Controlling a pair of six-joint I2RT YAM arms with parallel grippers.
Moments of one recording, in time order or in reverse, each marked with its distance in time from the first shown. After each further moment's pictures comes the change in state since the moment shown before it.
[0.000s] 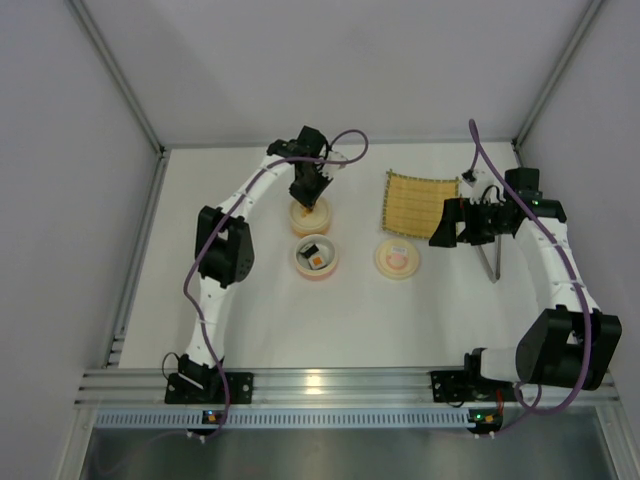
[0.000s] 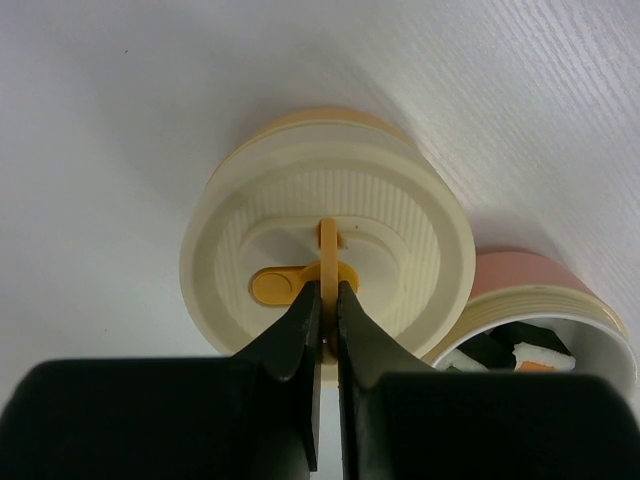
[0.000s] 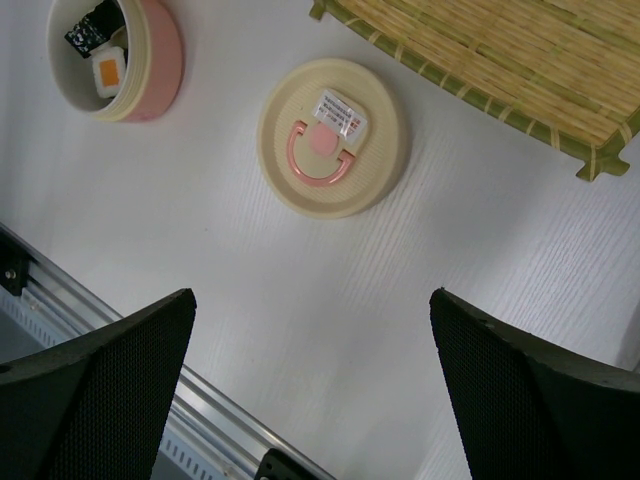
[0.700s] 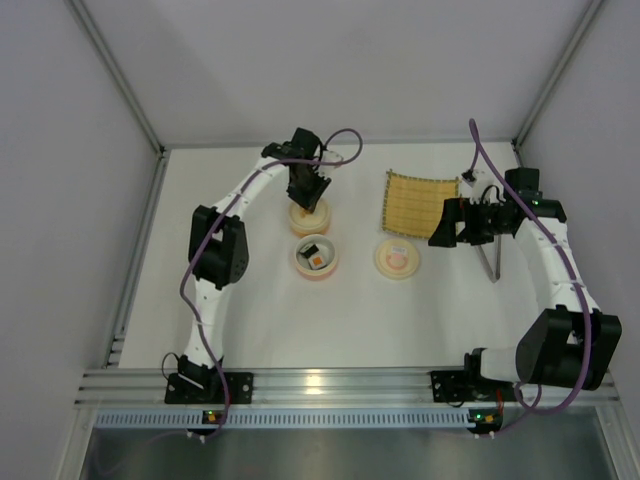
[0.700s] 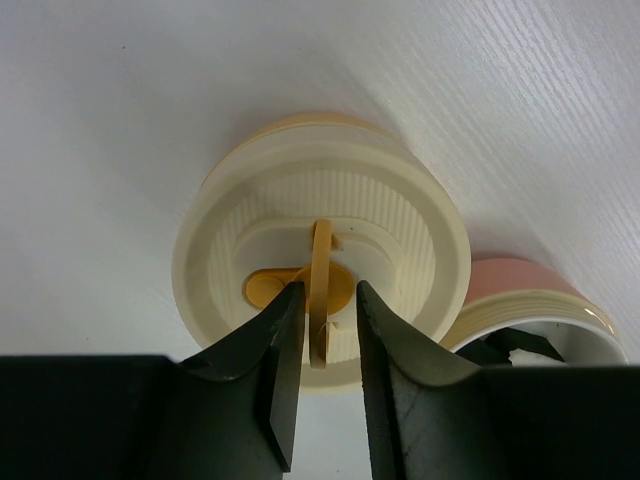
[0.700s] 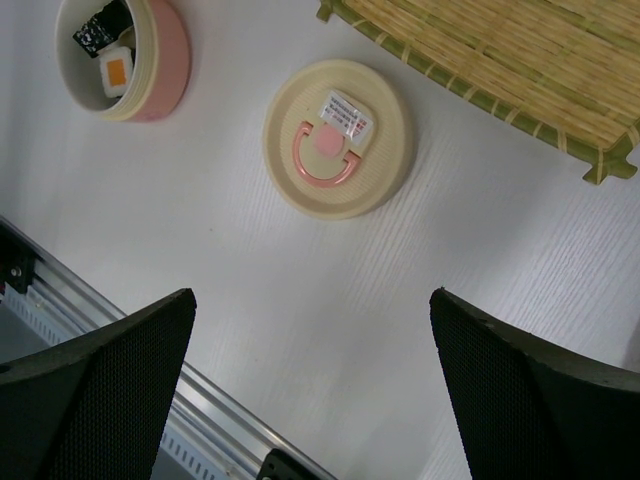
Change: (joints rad) left arm 0.026 -0.045 -0.099 0.083 0.053 -0.028; right arm 0.000 0.000 0.000 0.000 -0.012 0.000
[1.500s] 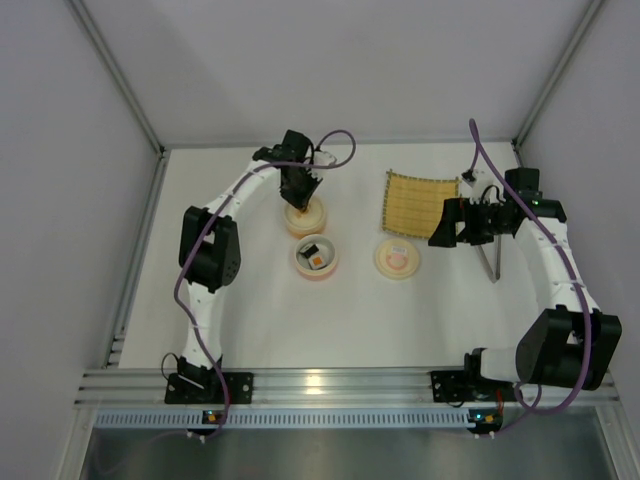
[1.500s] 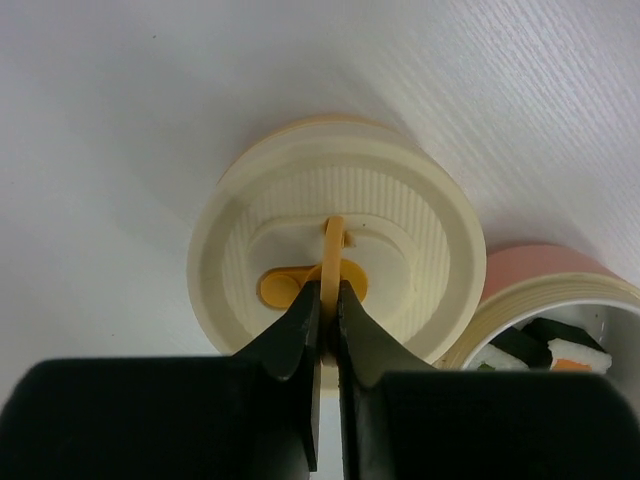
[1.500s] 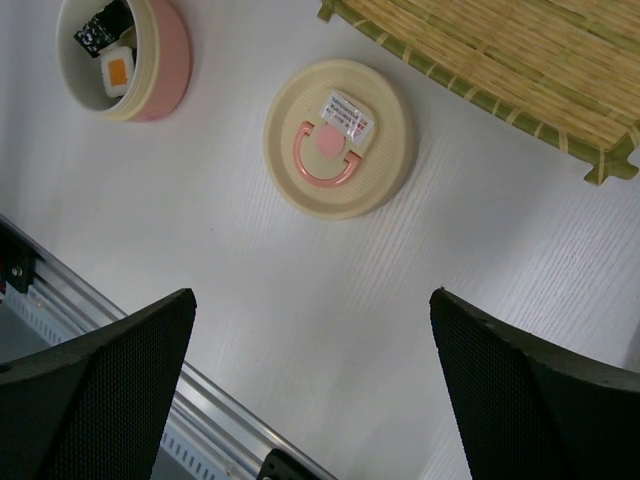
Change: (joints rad) left arm 0.032 -0.071 -0.133 0.101 0.008 0.036; right arm 0.000 0.000 0.000 -0.001 -0.003 -0.001
